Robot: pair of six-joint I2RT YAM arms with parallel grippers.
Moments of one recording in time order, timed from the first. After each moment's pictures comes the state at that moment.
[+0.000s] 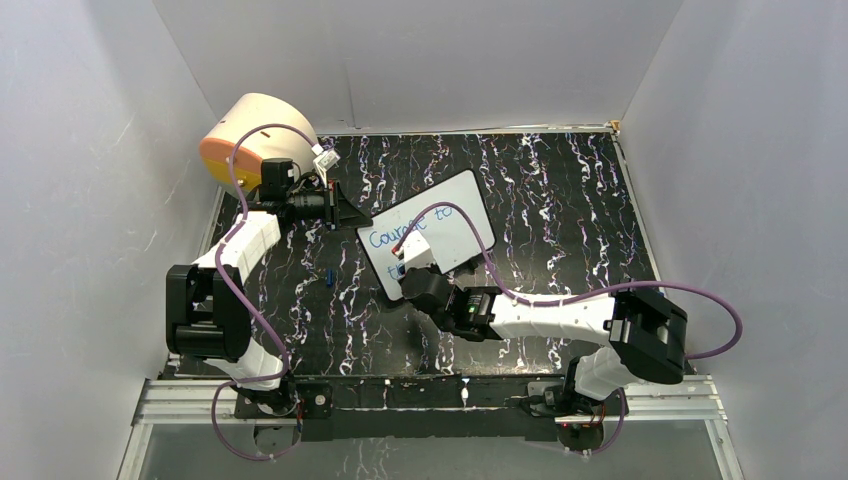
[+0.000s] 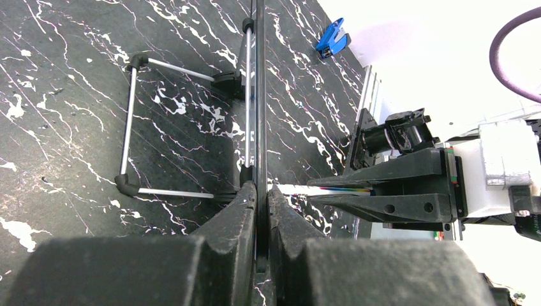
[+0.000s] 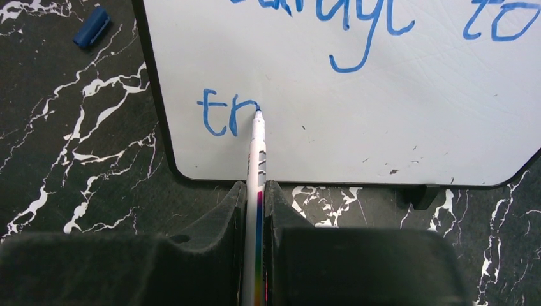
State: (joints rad) left arm -0.07 1.56 1.04 -0.20 1.16 -0.09; right arm 1.26 1.48 0.88 -0.02 0.64 0.28
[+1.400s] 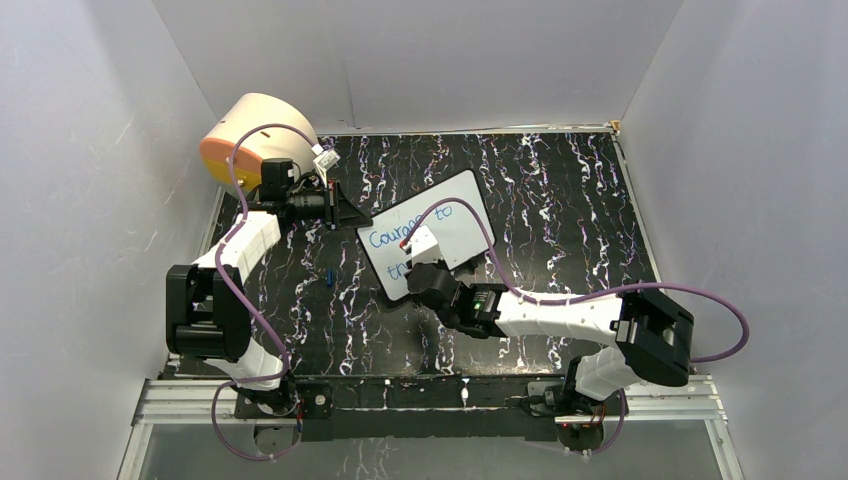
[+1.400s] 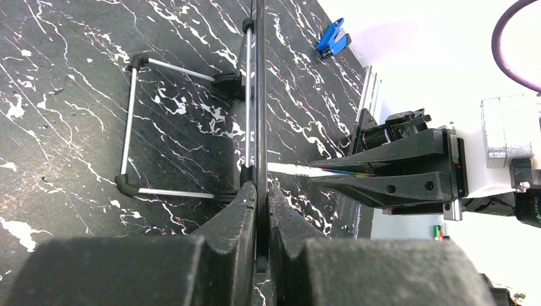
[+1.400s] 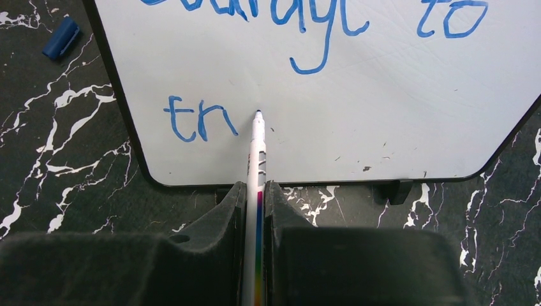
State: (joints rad) left arm -0.07 1.56 1.04 -0.20 1.16 -0.09; right arm 1.23 1.45 0.87 -0.03 0.67 0.28
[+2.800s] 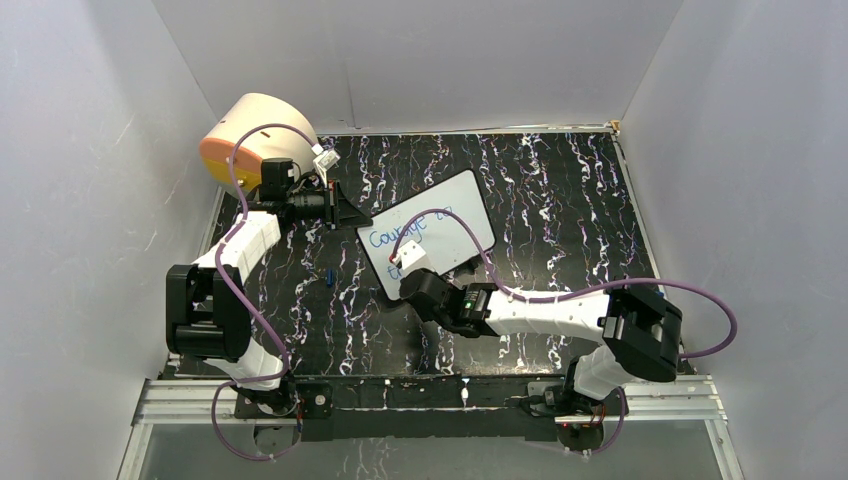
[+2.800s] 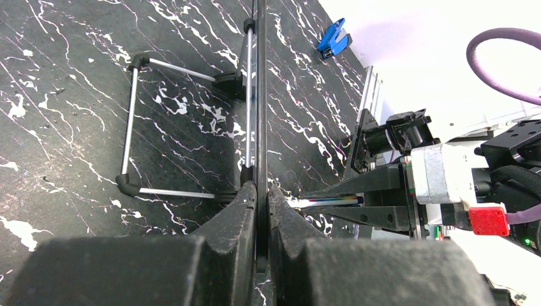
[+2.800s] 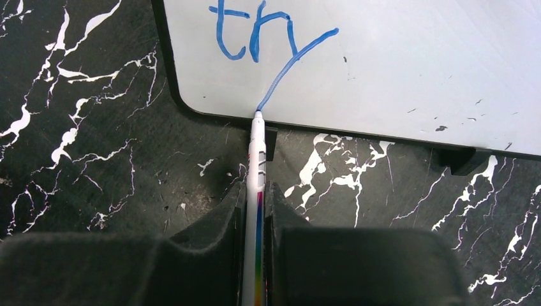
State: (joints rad) left arm -0.07 1.56 1.04 -0.20 1.15 -0.09; right arm 1.24 1.51 0.91 -0.22 0.47 0.33
